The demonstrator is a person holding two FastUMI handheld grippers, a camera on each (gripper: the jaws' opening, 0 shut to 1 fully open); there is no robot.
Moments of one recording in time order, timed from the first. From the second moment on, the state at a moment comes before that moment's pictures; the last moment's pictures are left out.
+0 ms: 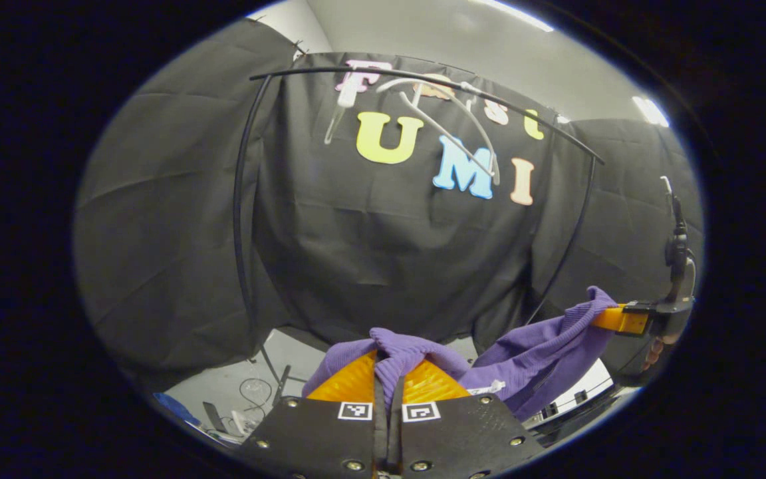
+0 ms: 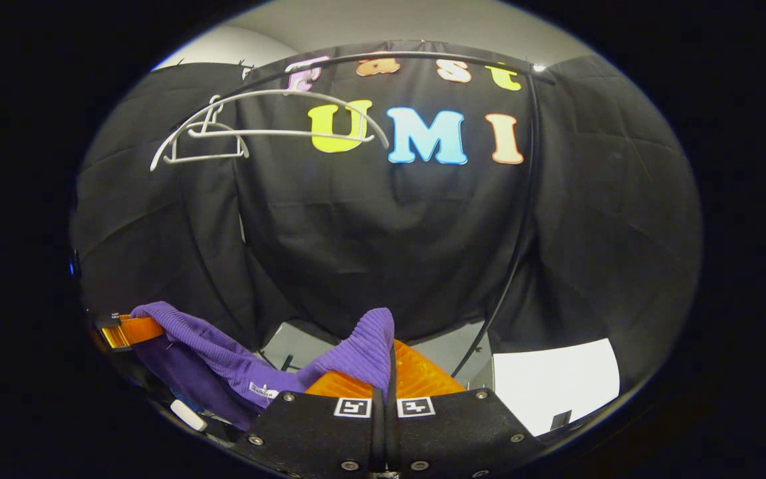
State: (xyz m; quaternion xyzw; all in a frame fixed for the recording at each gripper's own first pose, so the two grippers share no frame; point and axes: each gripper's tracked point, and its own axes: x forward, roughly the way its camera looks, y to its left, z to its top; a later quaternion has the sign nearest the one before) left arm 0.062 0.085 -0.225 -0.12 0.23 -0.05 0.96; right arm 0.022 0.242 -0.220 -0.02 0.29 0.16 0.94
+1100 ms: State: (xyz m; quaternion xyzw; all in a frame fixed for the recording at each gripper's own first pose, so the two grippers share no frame) left arm 0.082 -0.015 -0.416 -0.10 0.38 -0.11 0.91; right arm -0.033 0.229 -0.432 0.05 0.48 0.10 0.87
